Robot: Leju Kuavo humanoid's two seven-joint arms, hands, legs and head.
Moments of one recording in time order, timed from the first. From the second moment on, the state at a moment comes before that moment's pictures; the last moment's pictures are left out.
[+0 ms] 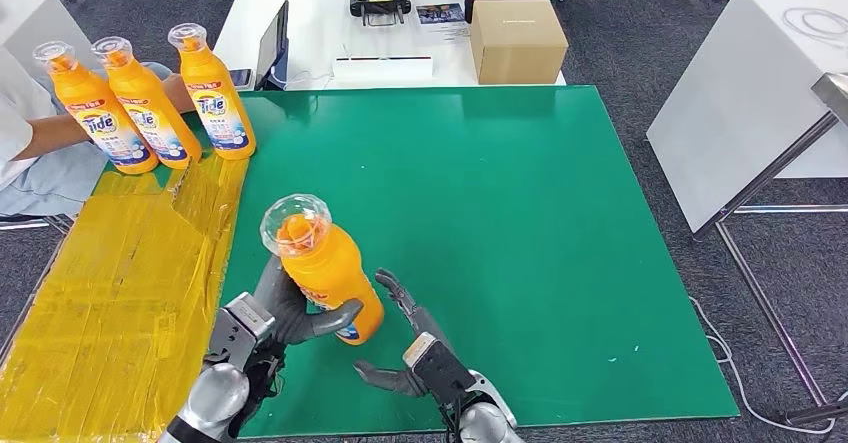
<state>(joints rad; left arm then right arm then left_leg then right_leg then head) -0.13 -0.02 -0.45 -1.55 -0.13 0.08 -0.48 -0.08 0.14 0.58 -1.15 0.18 -0.04 -0.45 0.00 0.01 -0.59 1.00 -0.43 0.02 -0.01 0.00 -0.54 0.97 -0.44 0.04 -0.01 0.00</state>
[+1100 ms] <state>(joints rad) -0.33 0.40 -0.26 -1.02 -1.56 0.50 -0.01 0.05 0.07 0.31 -1.62 0.03 -0.05 -0.40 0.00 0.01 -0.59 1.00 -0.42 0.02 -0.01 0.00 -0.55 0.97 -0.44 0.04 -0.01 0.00</state>
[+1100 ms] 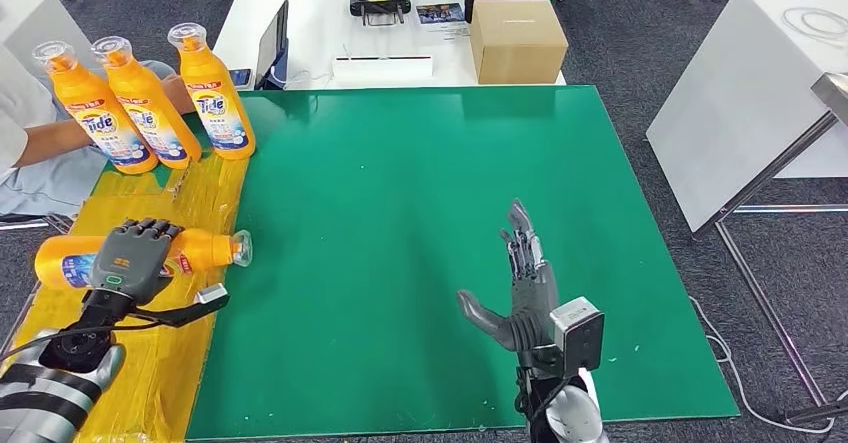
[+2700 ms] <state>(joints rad) -0.29 0.22 -0.32 -0.92 -1.28 0.61 -0.18 0.03 0.06 0.32 -1.62 0.03 -0.07 -0.40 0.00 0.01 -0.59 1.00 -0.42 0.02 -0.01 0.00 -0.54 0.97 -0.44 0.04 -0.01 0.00</state>
